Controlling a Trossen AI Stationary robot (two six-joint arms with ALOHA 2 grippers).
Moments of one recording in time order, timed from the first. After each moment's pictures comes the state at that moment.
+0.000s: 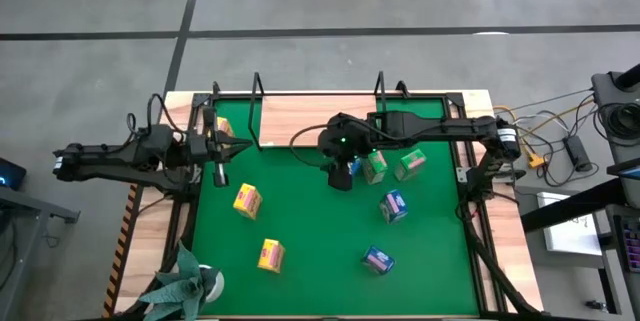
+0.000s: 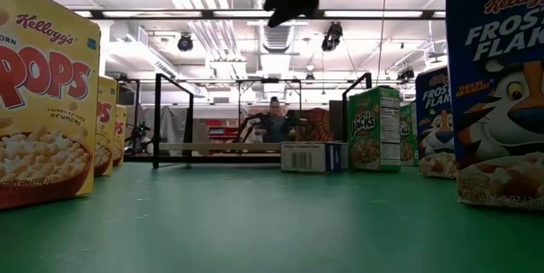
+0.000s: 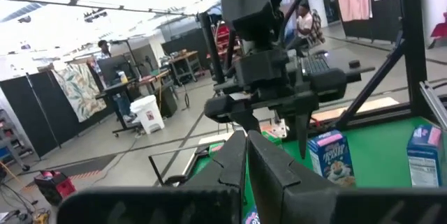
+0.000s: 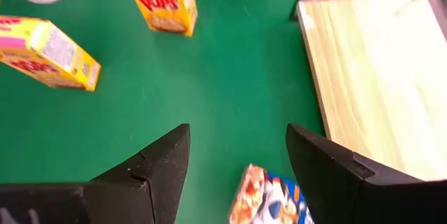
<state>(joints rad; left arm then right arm) -0.02 0.51 0.59 0.03 -0.19 0.32 -0.05 1.75 1.73 -0.83 -0.03 0.04</state>
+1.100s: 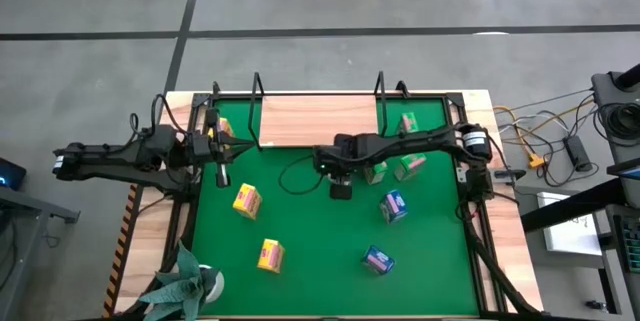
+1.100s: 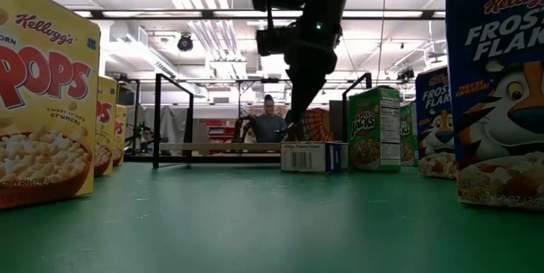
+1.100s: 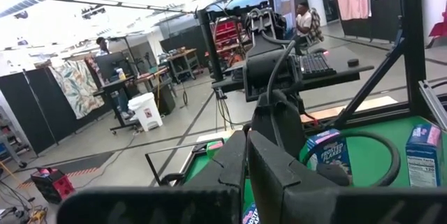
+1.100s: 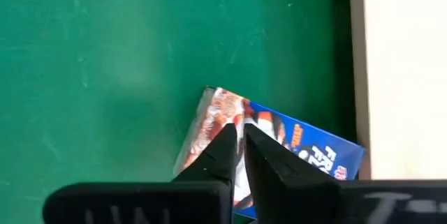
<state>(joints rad) -0.02 0.54 0.59 0.04 -0.18 0.31 -0.04 1.96 1.58 -0.86 0.16 0.00</state>
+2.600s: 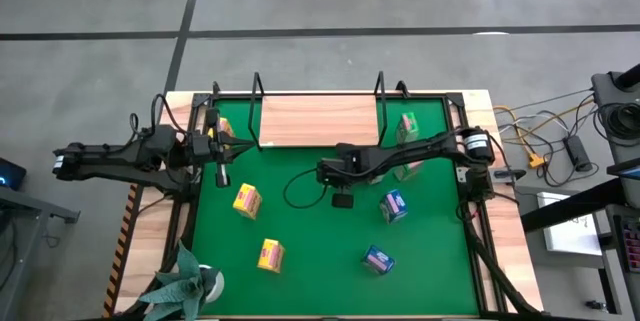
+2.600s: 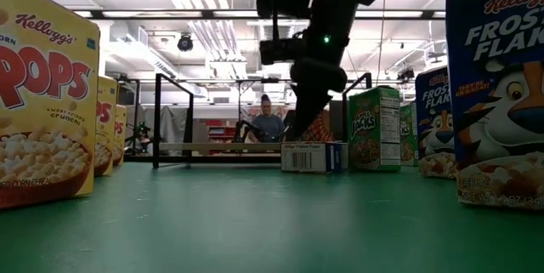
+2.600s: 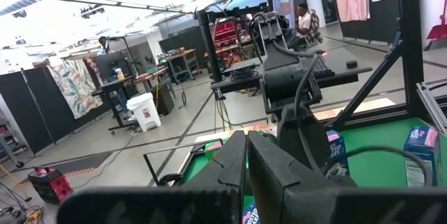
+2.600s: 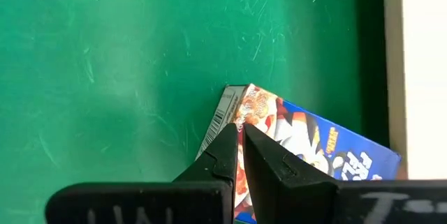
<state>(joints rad) -0.02 0.54 0.59 0.04 -0.18 0.31 0.01 1.95 1.46 -0.73 0.21 0.01</state>
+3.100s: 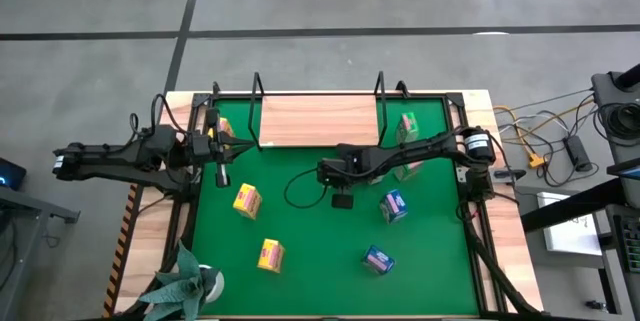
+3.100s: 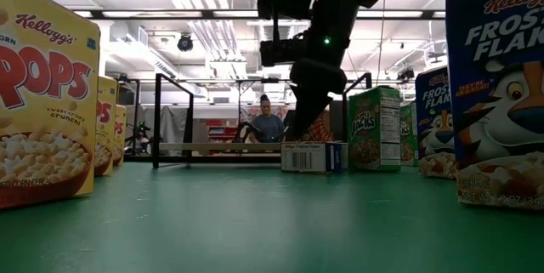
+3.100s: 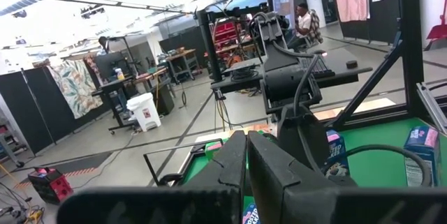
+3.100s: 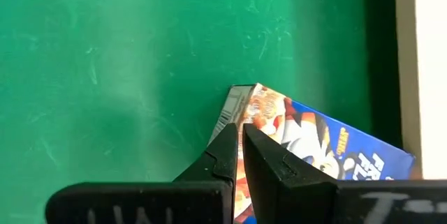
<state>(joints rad) -0.02 0.54 0.59 0.04 -0.18 0.31 0.01 1.95 1.44 -0.70 0.20 0.03</state>
